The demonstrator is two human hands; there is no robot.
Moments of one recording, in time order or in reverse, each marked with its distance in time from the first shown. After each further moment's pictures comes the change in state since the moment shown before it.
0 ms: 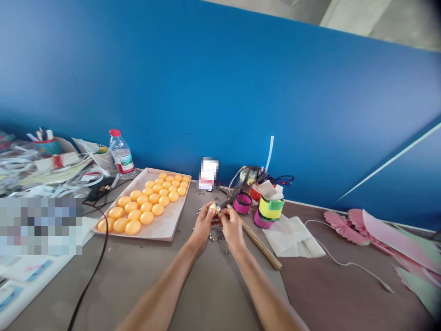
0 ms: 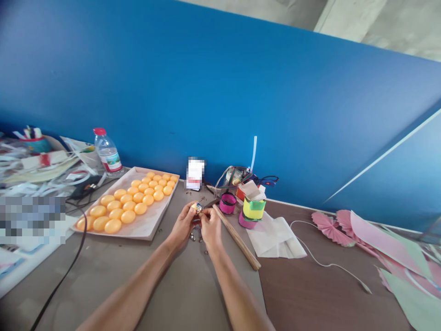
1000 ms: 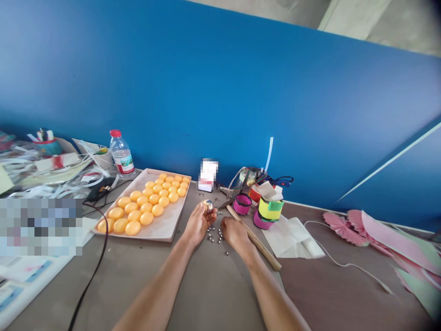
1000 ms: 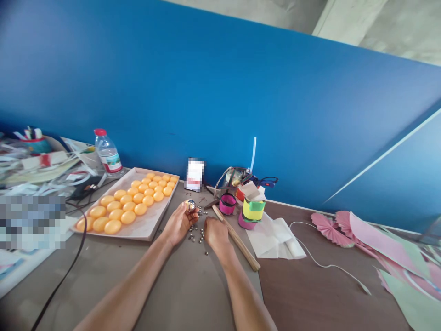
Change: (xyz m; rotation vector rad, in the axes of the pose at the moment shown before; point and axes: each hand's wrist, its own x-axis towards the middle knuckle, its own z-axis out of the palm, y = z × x) left_hand 0.014 0.008 -0.017 -0.201 -0.064 -0.112; right_hand 0.007 -0.002 -0.028 -1.348 -0.445 -0.121
